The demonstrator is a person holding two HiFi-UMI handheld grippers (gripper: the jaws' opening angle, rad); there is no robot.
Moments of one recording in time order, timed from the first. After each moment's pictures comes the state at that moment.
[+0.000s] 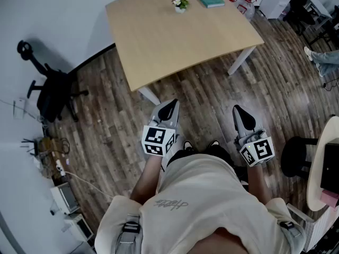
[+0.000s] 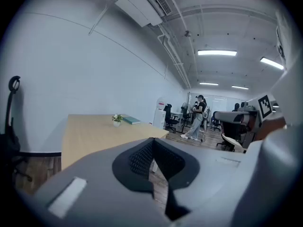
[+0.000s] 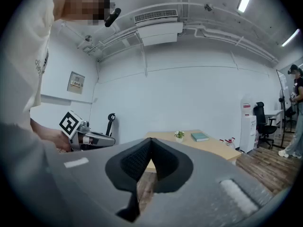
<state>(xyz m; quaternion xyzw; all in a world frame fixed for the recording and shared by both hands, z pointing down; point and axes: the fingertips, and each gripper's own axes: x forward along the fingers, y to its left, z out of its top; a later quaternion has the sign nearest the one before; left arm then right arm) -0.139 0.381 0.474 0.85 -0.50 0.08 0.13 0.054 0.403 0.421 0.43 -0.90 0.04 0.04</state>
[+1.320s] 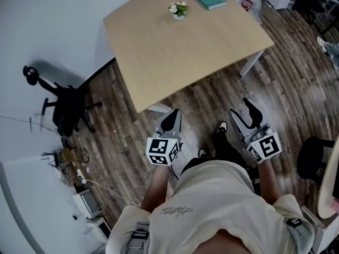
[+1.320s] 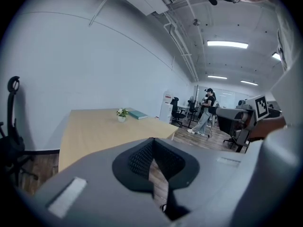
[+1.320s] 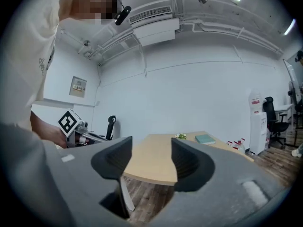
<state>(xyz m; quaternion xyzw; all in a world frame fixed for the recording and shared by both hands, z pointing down) -0.141 0.294 0.492 0.82 -0.54 0.11 0.15 0.062 0.284 0.434 0.39 -0.92 0.04 0.02</state>
